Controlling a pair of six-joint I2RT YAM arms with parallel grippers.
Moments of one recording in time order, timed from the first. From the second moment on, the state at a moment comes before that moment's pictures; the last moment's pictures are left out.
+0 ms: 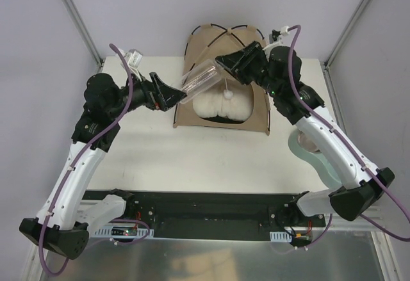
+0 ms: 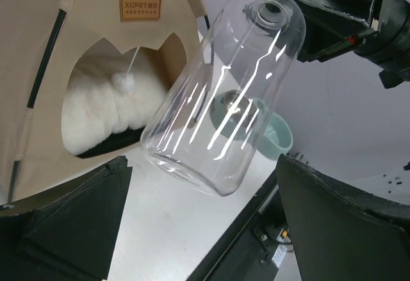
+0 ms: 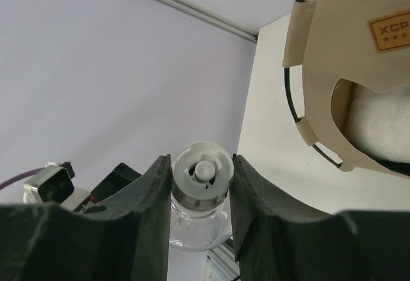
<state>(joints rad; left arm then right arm) -0.30 0.97 1.18 -0.31 0.59 -0.56 0.64 1.37 1.54 -0.29 -0.04 1.05</state>
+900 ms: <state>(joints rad) -0.39 1.22 1.35 -0.31 1.04 -0.56 0.68 1.53 1.84 -0.68 -0.53 0.67</state>
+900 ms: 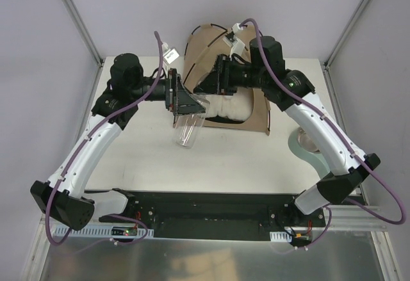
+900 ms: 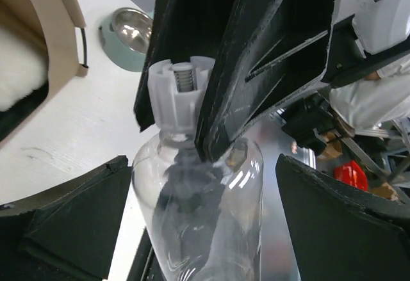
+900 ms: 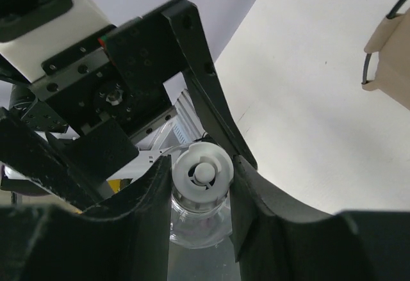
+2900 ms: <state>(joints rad) -0.40 1.12 1.34 -0.15 -0.09 -1.37 0.87 1.39 1.36 0.25 -0.06 0.74</state>
